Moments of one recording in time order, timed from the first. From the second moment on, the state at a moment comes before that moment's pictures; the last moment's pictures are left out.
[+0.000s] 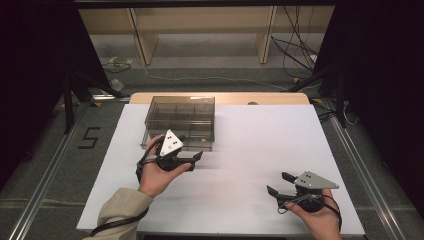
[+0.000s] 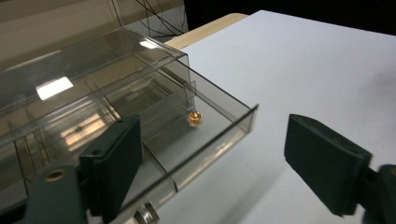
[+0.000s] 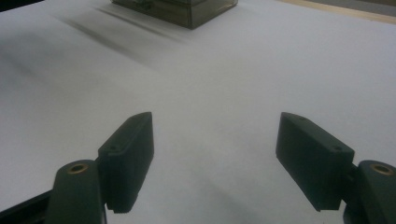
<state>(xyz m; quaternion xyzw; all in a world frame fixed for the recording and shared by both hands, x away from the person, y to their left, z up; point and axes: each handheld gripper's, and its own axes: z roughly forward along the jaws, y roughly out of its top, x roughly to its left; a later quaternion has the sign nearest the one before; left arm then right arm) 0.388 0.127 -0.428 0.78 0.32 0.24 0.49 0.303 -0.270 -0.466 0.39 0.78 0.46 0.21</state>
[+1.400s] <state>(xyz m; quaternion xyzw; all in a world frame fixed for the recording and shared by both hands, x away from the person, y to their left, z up) 0.361 0.158 -0.440 0.75 0.37 0.29 0.46 0.301 -0.278 -0.466 0.39 0.77 0.46 0.21</state>
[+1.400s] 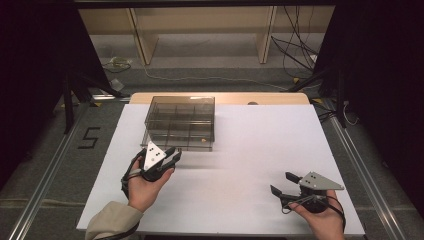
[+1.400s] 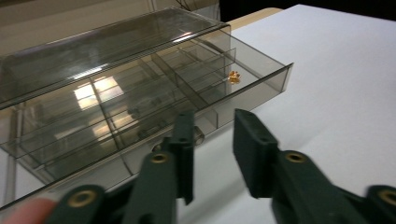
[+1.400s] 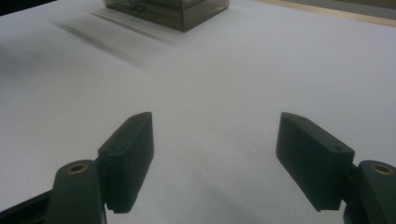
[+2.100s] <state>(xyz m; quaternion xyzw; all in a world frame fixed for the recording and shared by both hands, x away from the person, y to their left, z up) 0.370 0.180 -0.451 0.76 0.38 0.33 0.41 0.299 -0.270 -0.464 0.38 0.78 0.45 0.21</state>
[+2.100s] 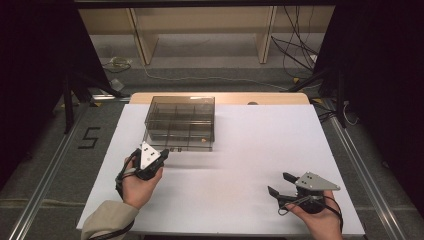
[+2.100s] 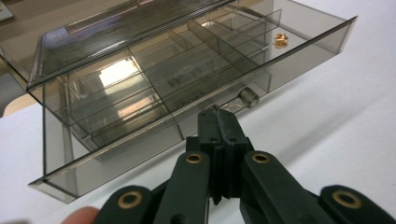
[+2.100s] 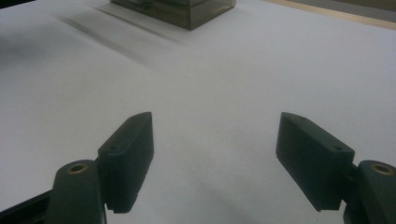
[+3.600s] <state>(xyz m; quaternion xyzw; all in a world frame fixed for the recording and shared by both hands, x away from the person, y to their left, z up) 0.392 0.173 -0.458 0.77 0.35 0.35 0.40 0.300 -0.271 -0.464 0.39 0.77 0.45 0.21</state>
